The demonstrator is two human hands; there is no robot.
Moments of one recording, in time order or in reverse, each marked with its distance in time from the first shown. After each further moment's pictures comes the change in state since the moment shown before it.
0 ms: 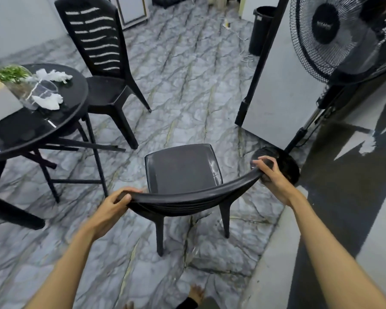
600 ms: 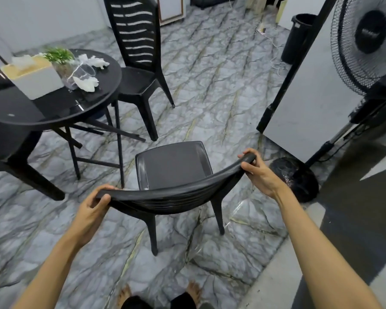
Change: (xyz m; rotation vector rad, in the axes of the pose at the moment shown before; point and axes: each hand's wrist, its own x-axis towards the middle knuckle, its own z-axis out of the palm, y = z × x) left_hand -0.082 -0.030 -0.026 -0.148 0.381 0.154; right_hand 0.017 -0.015 0.066 0.247 -0.372 -0.058
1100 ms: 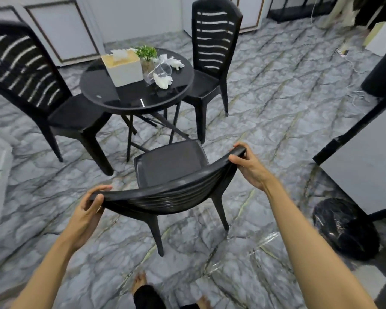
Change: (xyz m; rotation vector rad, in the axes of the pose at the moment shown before) left_hand -0.063 0.001 -0.108 -0.184 0.366 -0.004; right_hand 0.103 0.004 0.162 -0.062 -0.356 0.020
